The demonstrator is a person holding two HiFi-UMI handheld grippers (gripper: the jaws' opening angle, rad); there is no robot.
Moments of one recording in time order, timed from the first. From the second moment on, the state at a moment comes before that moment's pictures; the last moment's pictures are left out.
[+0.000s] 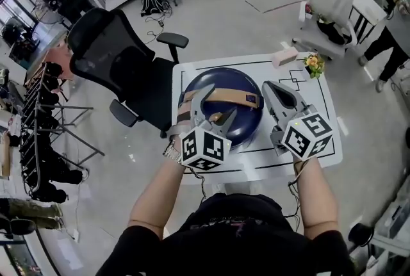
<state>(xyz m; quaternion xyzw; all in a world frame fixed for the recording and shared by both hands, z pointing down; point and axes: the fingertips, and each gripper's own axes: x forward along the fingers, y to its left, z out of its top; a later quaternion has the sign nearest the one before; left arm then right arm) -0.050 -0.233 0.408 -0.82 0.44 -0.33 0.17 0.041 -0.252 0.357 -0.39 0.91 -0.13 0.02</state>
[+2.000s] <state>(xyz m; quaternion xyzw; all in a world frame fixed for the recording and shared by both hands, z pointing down) -0.023 -0.257 0.440 -0.73 0.30 -0.47 0.39 0.020 -0.258 0.419 -0.41 0.88 -0.22 -0.02</state>
